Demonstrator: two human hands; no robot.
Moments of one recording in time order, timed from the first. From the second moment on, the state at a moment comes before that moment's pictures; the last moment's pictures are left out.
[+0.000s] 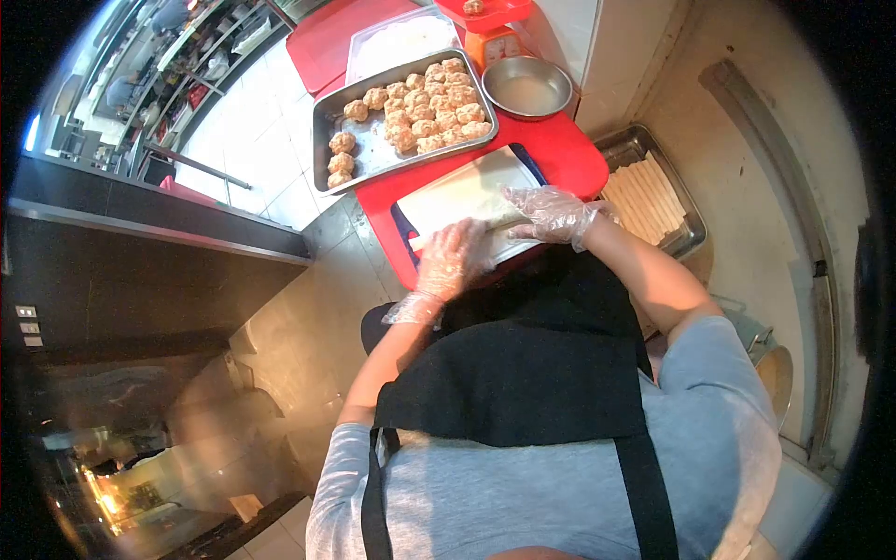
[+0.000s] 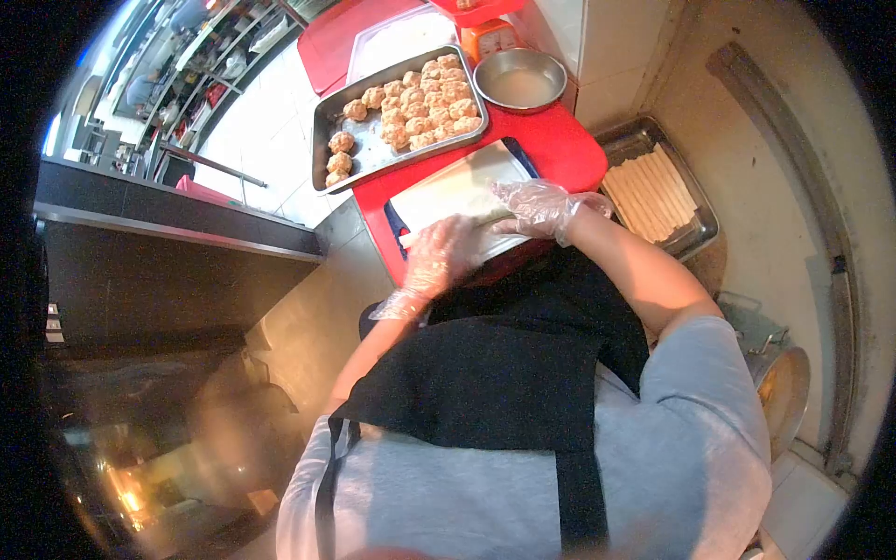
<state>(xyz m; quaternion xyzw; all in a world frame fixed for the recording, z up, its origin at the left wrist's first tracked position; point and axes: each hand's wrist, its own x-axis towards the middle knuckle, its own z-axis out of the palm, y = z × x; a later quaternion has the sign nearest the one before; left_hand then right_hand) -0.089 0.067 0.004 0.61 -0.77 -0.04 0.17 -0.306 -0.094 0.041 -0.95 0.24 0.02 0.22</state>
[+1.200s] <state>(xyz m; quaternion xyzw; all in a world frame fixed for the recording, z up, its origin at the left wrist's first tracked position) -0.042 0.018 0.028 0.65 -0.72 0.09 0.23 -0.248 -0.110 0.037 -0.95 0.28 -0.01 0.15</state>
